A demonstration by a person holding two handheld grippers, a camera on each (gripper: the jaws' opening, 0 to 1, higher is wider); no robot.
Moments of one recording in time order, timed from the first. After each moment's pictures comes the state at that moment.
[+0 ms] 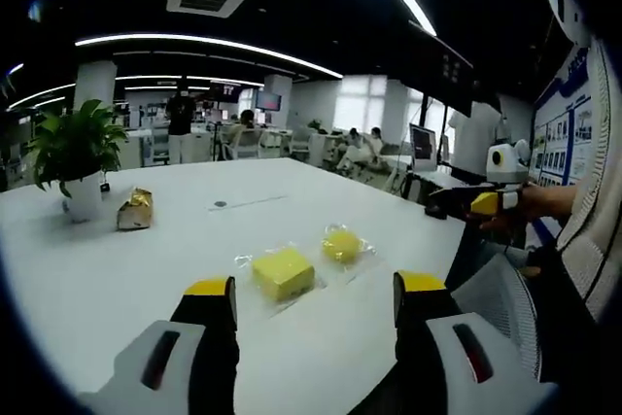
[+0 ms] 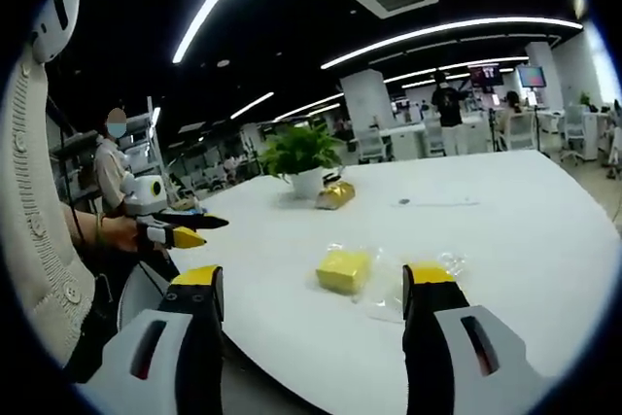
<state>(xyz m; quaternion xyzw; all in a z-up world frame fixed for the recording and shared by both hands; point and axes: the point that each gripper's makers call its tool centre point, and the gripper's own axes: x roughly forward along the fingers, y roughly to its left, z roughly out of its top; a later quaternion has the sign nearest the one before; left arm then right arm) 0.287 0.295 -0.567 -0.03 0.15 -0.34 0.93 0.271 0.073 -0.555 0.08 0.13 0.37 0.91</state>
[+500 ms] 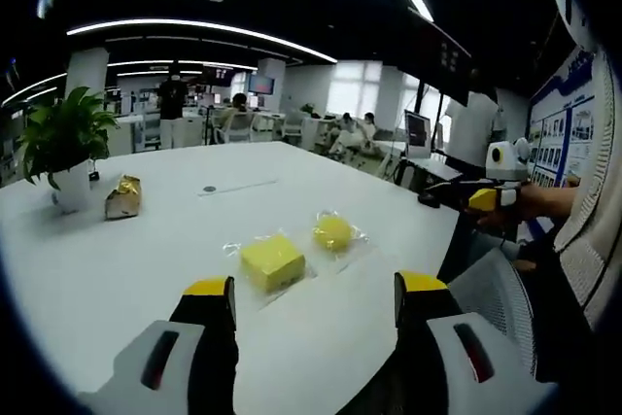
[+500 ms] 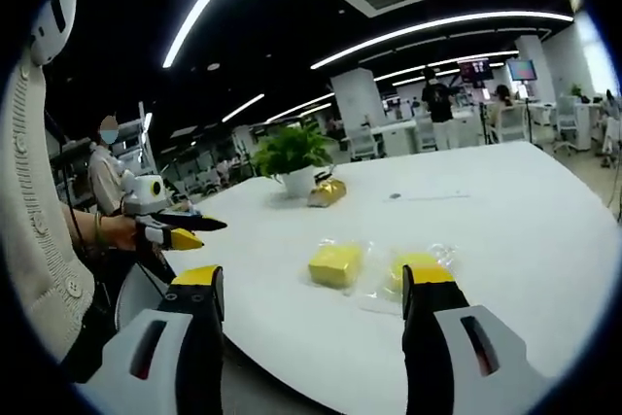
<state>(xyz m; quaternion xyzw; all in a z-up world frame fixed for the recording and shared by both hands) 0.291 0.278 -0.579 -0.03 0.20 -0.36 0.91 0.271 0.058 -0.564 0.09 0.14 0.35 0.92</state>
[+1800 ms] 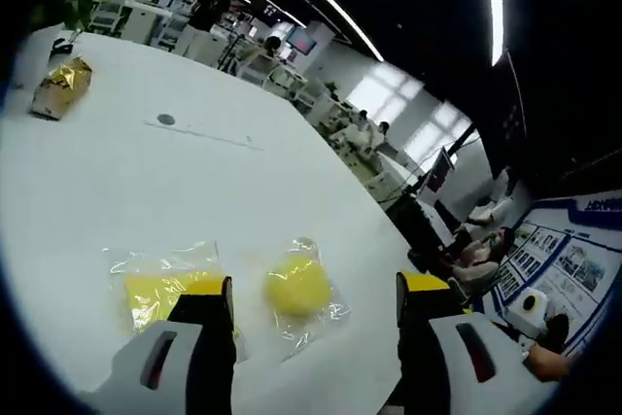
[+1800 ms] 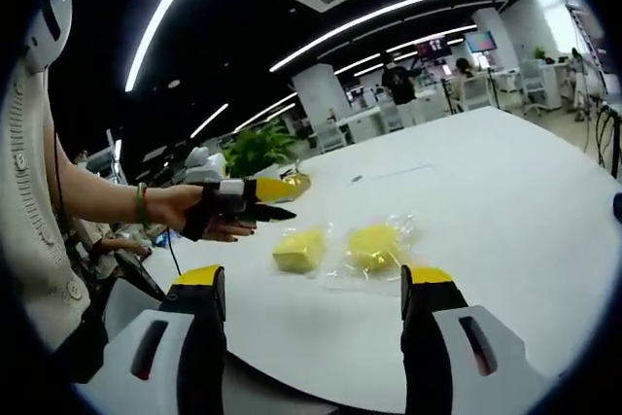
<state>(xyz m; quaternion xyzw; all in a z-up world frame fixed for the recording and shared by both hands) 0.435 0.129 -0.627 -0.24 0.33 -0.34 0.85 0.283 0.006 -0.601 0.16 0.17 0.29 0.93</state>
